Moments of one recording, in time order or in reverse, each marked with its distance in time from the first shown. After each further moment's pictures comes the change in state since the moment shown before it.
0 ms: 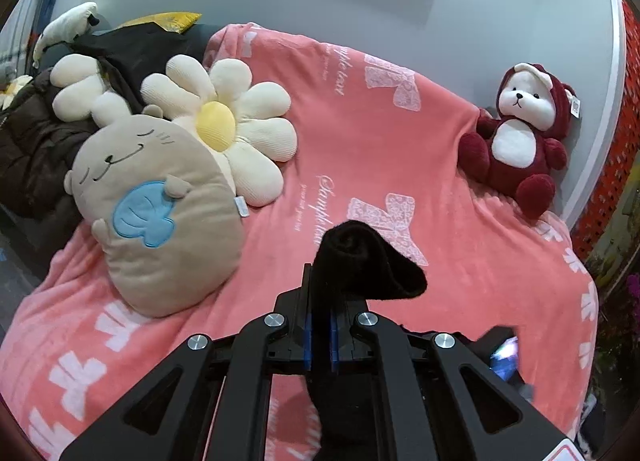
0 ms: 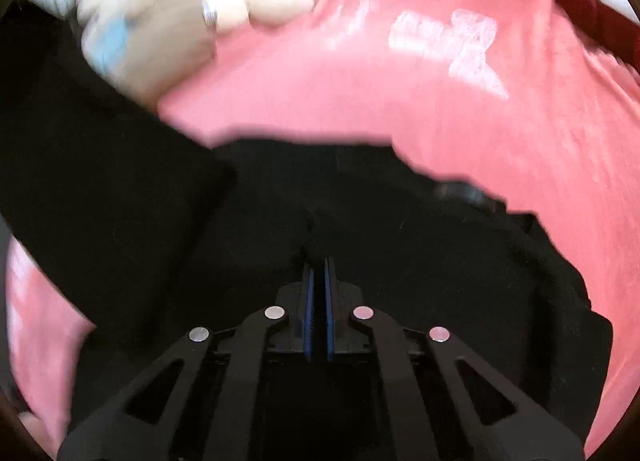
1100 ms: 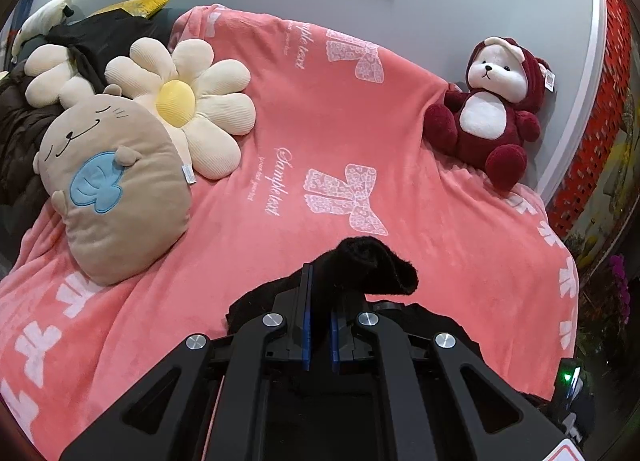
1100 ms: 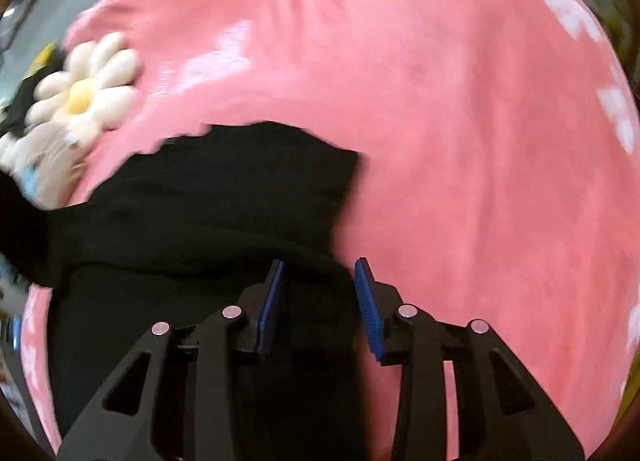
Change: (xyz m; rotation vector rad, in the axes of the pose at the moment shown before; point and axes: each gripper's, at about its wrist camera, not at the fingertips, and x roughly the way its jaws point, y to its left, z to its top) left arm 0.008 -0.066 -0.043 0.014 0.064 -0.077; right arm -0.099 -0.174 -0.163 0.485 -0.090 -0.250
